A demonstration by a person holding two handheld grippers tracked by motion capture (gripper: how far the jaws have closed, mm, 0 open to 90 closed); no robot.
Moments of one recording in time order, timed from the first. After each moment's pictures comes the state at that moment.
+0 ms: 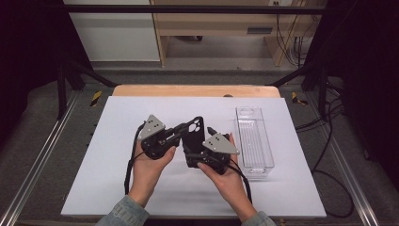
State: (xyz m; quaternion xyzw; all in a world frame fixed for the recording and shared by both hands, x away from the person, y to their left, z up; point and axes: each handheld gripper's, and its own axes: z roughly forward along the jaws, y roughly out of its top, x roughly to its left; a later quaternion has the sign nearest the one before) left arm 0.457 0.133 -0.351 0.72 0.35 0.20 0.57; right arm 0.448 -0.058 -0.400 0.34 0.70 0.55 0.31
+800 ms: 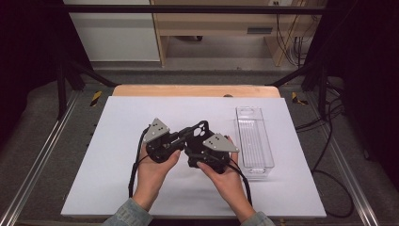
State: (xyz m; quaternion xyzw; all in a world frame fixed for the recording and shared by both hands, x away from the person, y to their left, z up) left arm 0.452 0.123 -0.357 0.71 0.35 0.17 0.58; right arm 0.452 -0.060 -0.409 0.36 0.71 0.54 0.28
